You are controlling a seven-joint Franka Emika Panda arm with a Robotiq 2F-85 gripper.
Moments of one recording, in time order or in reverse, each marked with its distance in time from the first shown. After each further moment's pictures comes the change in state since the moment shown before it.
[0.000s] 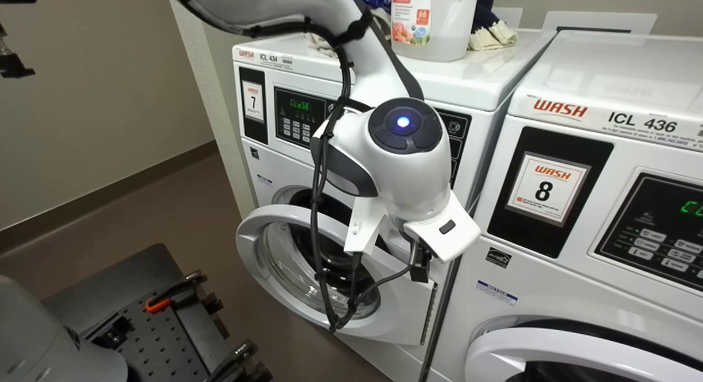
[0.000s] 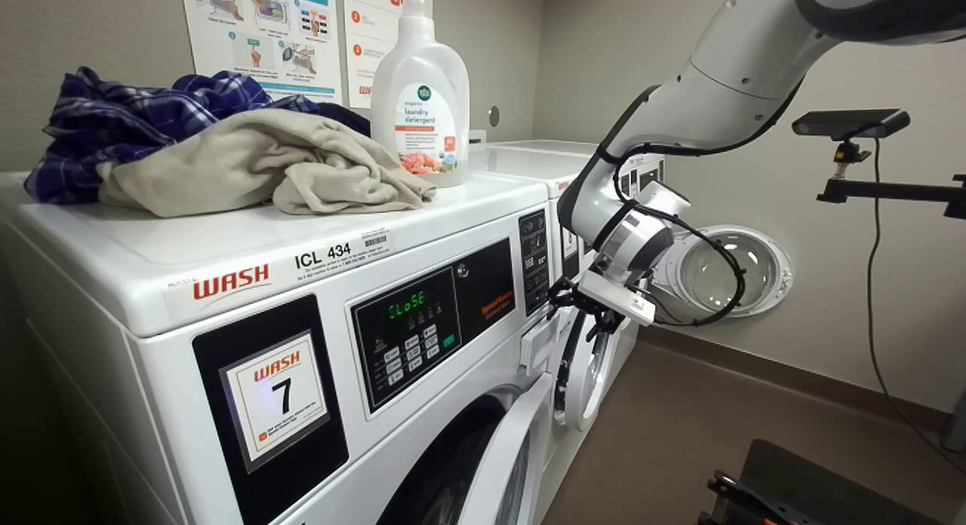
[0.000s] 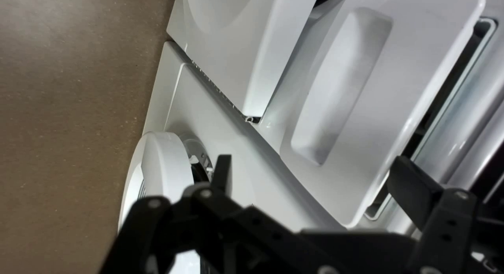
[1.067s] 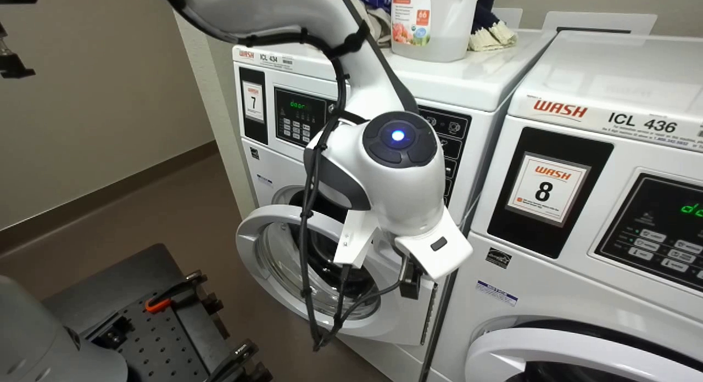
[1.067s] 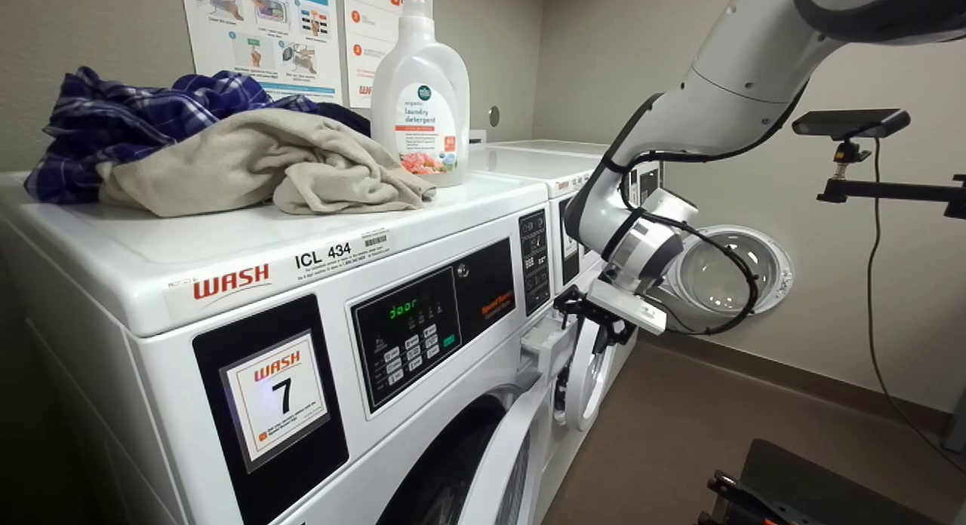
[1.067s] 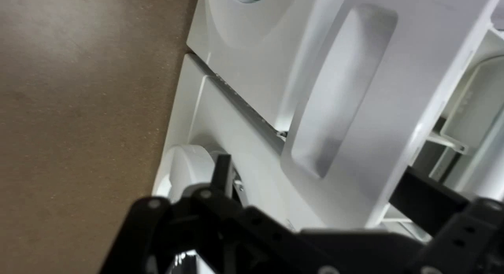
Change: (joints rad) arm 0.000 0.002 -0.016 -0.045 -0.031 0.000 0.038
